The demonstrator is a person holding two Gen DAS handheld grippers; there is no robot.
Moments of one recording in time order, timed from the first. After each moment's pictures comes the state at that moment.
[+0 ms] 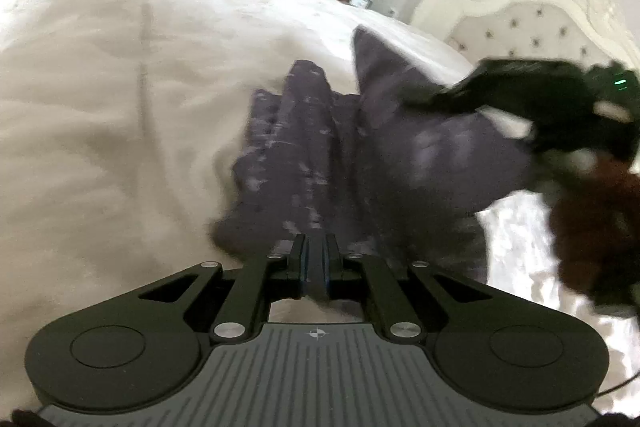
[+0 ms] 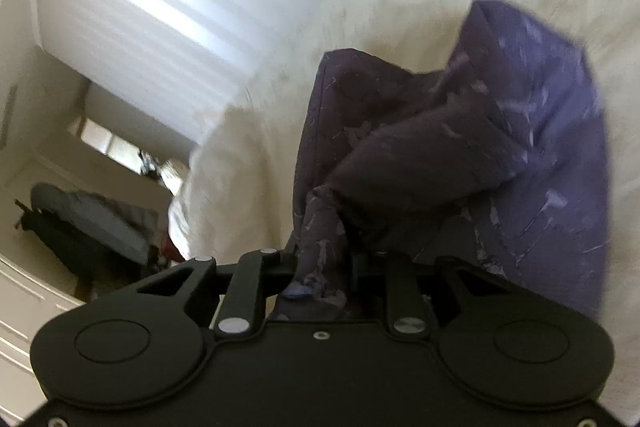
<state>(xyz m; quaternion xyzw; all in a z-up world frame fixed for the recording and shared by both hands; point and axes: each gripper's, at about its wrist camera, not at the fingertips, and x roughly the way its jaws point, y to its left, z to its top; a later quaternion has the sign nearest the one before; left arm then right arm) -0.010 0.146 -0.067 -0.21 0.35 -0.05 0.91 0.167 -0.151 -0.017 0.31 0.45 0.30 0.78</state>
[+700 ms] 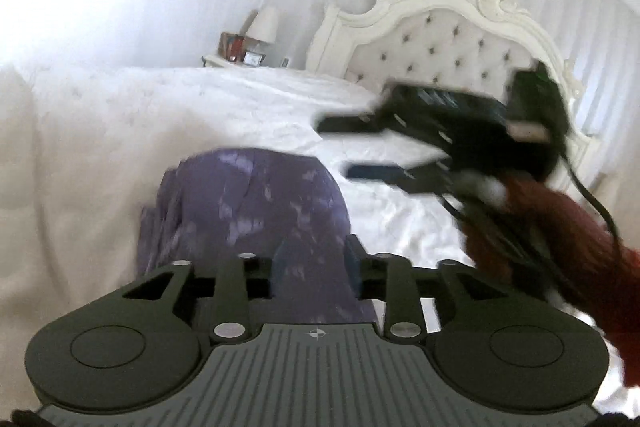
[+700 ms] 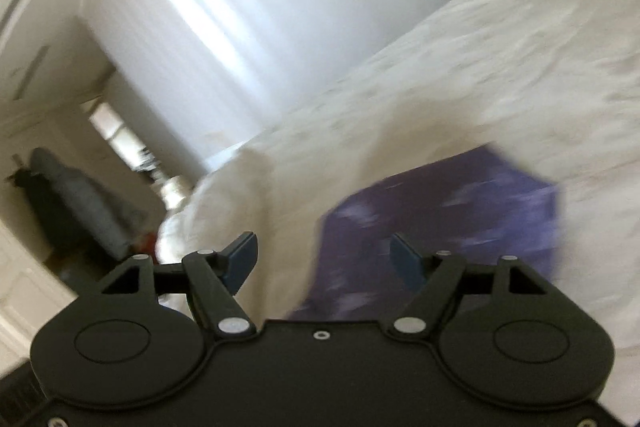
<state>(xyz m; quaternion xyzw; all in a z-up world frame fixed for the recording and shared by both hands) 0.015 0.095 -0.010 -0.12 0.24 -0.17 0.95 0.132 -0.225 0.049 0.23 0.34 0.30 0.86</state>
